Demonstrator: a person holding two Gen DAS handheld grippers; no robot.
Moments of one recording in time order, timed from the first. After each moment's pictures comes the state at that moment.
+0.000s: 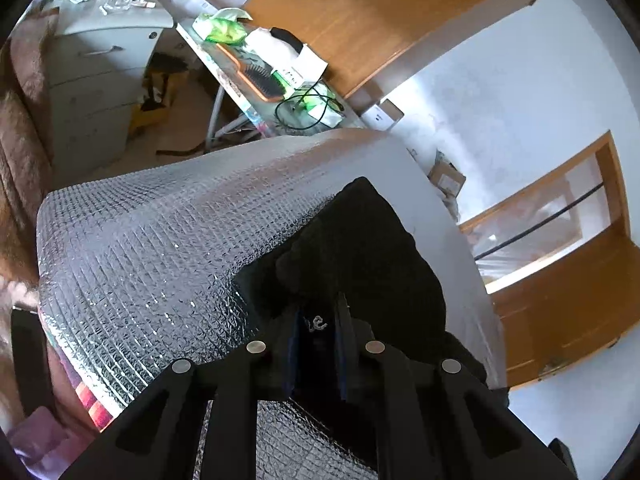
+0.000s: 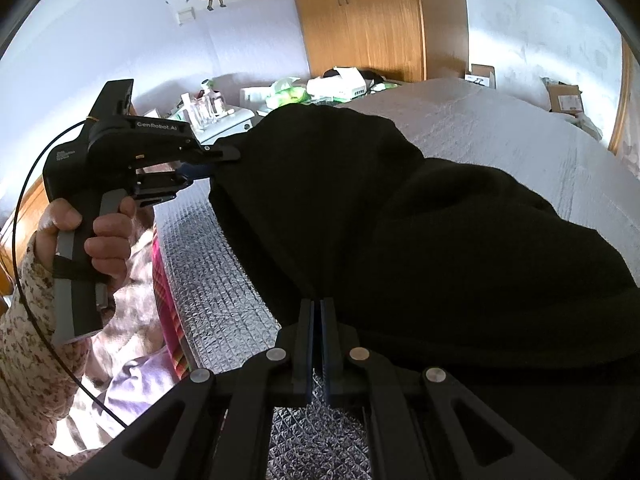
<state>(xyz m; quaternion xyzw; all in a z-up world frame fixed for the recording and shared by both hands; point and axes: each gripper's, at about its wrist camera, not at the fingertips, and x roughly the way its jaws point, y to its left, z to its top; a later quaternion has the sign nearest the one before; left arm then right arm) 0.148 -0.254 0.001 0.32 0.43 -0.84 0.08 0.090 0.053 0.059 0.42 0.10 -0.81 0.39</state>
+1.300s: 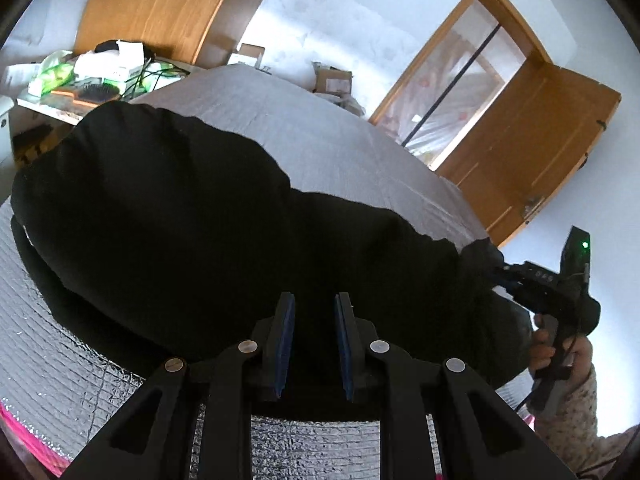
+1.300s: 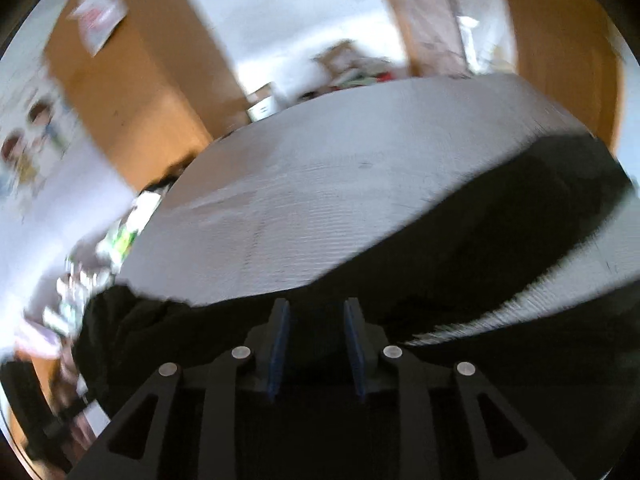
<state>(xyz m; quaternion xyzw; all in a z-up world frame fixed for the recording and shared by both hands) 0.129 -0.116 0.012 0.37 0.23 -0.89 -0.12 -0.001 0.291 0.086 0.42 -0.19 -0.88 0.10</state>
